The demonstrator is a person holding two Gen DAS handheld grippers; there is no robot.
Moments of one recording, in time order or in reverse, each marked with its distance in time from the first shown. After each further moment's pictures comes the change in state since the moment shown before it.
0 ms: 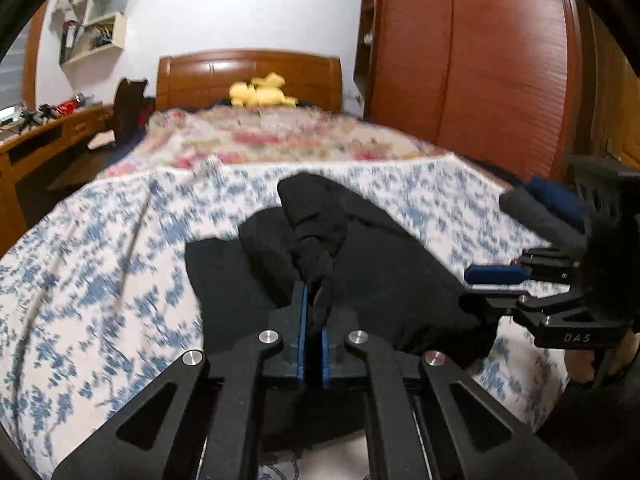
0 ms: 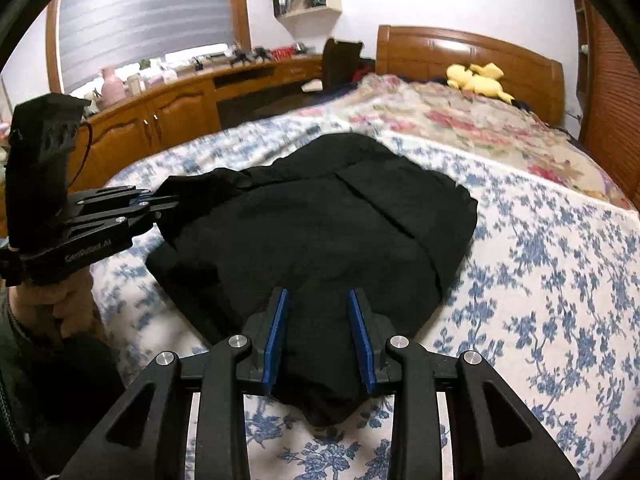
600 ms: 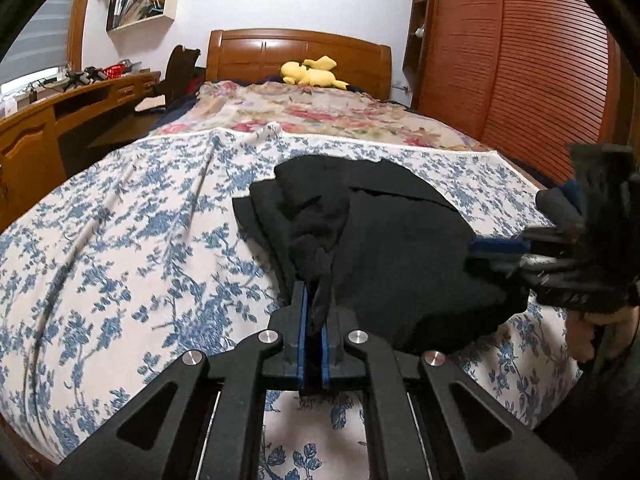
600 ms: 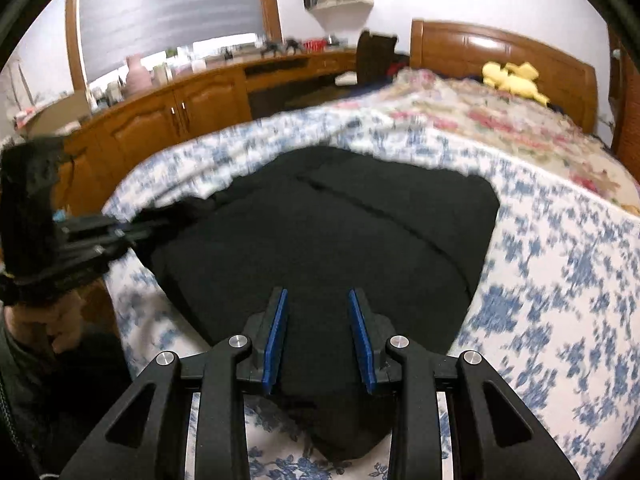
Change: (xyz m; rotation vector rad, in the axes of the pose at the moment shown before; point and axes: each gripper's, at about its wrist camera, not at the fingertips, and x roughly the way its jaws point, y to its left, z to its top) left arm -0.019 0.046 -0.047 -0.108 0.090 0.115; right arm 0.051 0.020 -0.001 -0.044 0.064 0.092
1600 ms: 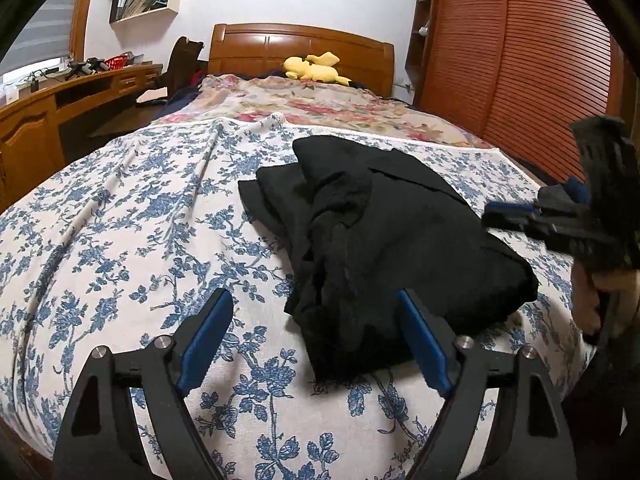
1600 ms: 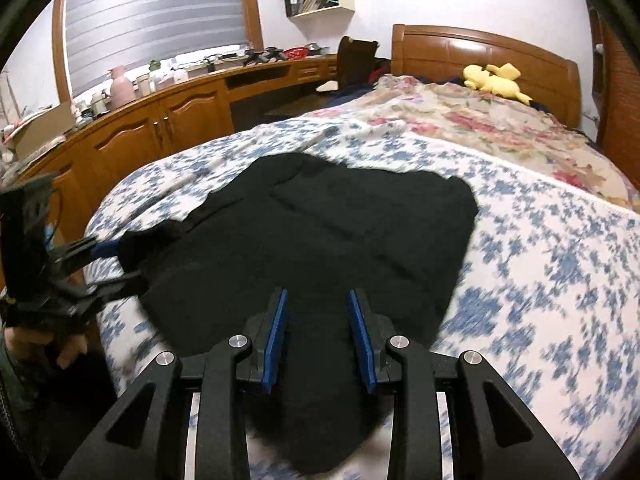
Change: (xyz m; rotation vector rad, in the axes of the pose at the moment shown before) left arm 0.003 0.013 -0.017 -0.012 -0.002 0.006; right arm -0.011 -0.017 0.006 0.034 -0.057 -0.059
